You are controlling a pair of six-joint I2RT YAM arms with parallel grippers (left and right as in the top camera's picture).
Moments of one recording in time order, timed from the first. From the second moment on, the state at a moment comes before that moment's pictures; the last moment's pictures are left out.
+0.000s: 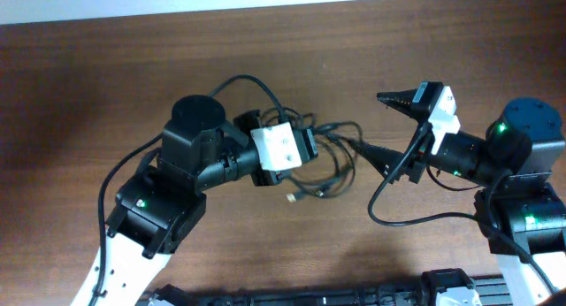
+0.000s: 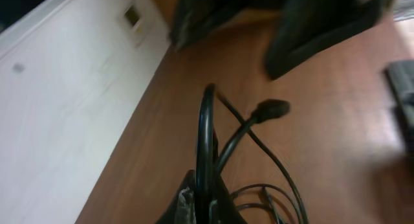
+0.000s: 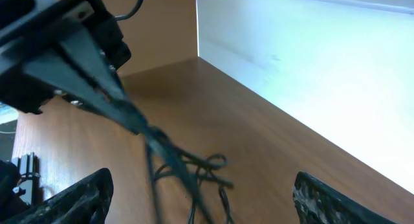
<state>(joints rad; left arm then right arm) -0.55 1.13 1.23 -0.52 0.56 0.68 0.03 0.89 1.03 -0.43 -0.95 -0.24</state>
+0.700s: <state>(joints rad) -0.58 1.13 1.23 -0.40 0.86 0.72 0.03 0.89 1.03 -0.44 -1.18 -0.34</state>
